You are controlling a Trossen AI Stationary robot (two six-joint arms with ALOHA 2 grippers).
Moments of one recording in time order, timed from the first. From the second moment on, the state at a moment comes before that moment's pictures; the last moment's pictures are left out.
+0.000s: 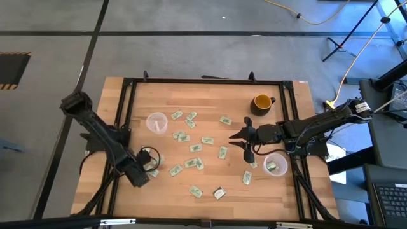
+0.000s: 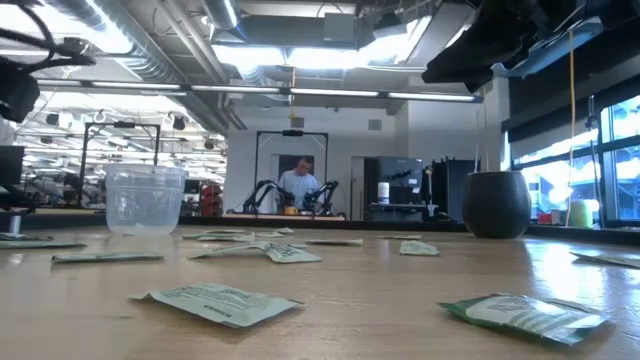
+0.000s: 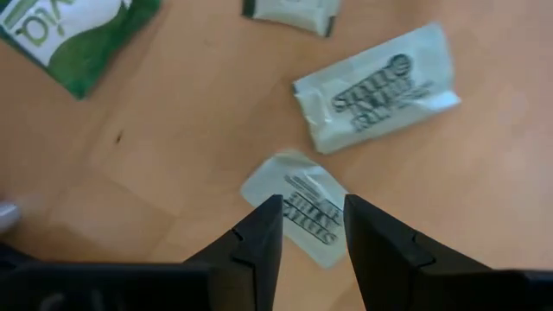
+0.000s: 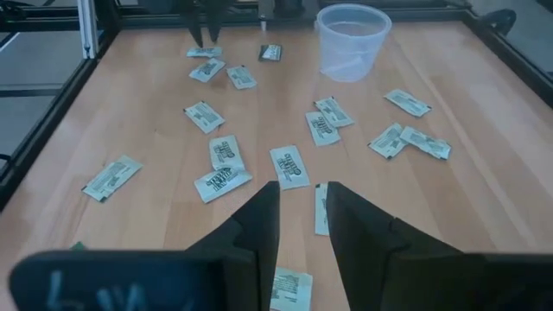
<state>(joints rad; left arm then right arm) -0.83 1.34 0.64 -0.77 -0.04 -1.51 0.25 1.12 0.63 0.01 0.25 0.15</state>
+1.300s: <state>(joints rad) -0.83 1.37 0.64 -0.76 -0.07 -1.49 0.25 1.12 0.63 0.01 0.25 0.11</state>
